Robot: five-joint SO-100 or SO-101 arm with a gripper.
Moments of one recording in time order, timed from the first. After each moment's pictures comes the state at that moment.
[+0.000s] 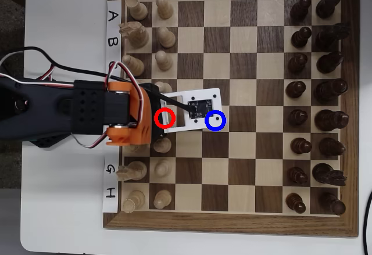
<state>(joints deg) 5.4 107.1 118.4 67.4 88.2</state>
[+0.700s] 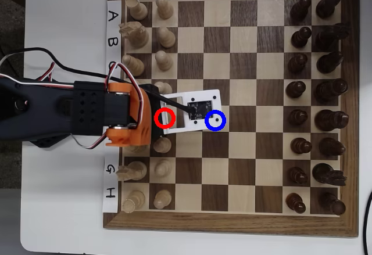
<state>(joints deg) 5.7 107.1 118.4 67.6 88.2</state>
